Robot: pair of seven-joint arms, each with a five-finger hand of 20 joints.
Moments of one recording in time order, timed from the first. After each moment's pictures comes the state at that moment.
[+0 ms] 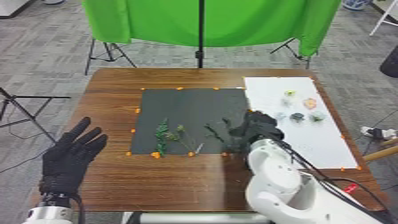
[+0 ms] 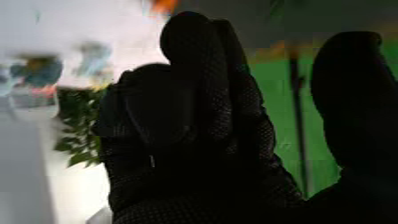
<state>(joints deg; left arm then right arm) 139.3 -57.1 -97.8 -126.5 31.2 10.6 22.8 -74.5 -49.2 38.4 -118.1 -128.4 -1.0 66.3</state>
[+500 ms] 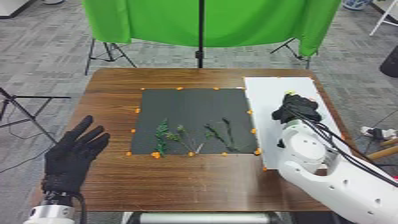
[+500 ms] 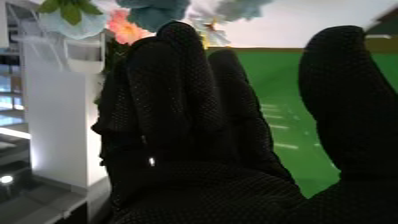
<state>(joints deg) 138.6 -56.0 -96.7 -126.3 30.8 10.6 24.0 -63.3 -39.2 33.8 -104.6 -124.9 1.8 64.0</state>
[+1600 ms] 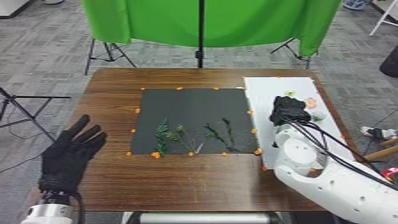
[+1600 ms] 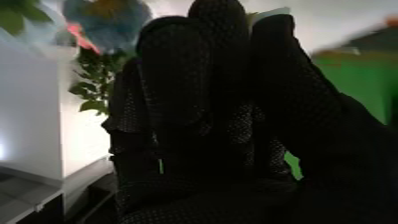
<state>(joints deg) 138.8 -56.7 -97.9 -126.3 30.3 10.7 23.6 -60.9 -40.5 28.1 -100.2 -129.7 7.7 58.8</state>
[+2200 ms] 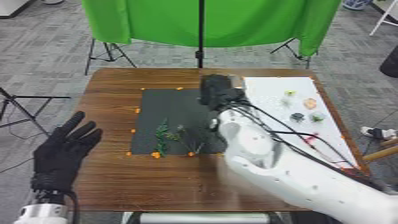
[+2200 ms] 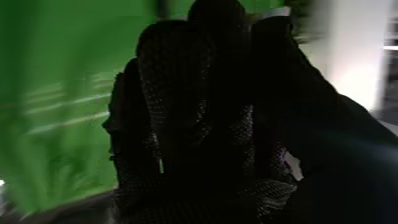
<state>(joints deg) 140.2 -54.5 -99.3 -127.8 29.6 11.6 26.1 -54.3 -60.7 25.4 -99.1 -131.7 9.5 38.6</state>
